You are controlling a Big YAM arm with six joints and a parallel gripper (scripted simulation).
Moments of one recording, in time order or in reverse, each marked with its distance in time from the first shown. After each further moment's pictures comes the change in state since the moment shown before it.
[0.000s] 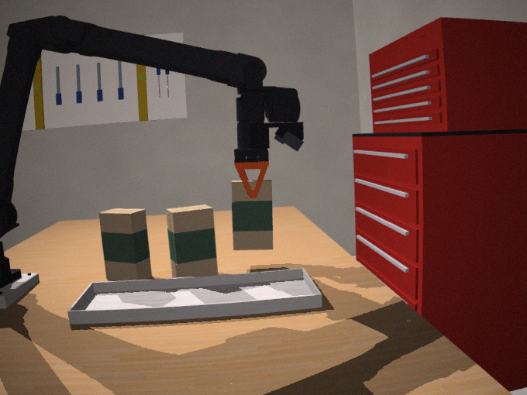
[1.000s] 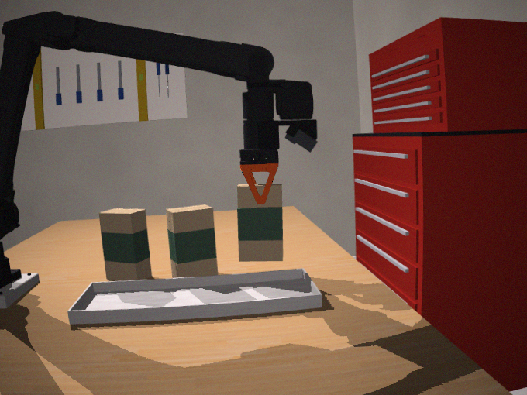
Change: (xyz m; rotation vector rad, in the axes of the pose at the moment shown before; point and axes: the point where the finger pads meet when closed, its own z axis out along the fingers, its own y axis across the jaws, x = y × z) arm -0.018 -0.091 -0.001 -0.003 0.000 0.036
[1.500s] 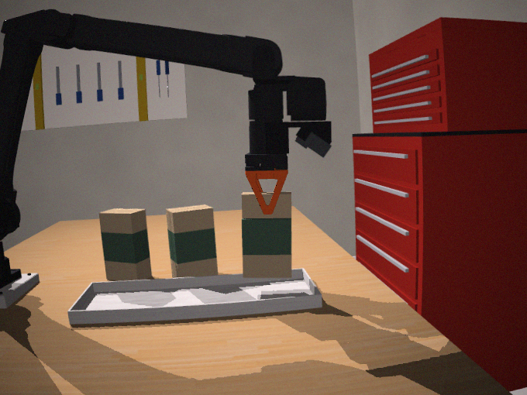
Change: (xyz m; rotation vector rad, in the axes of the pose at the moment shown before) arm -0.016 -0.085 0.005 -0.003 0.008 0.005
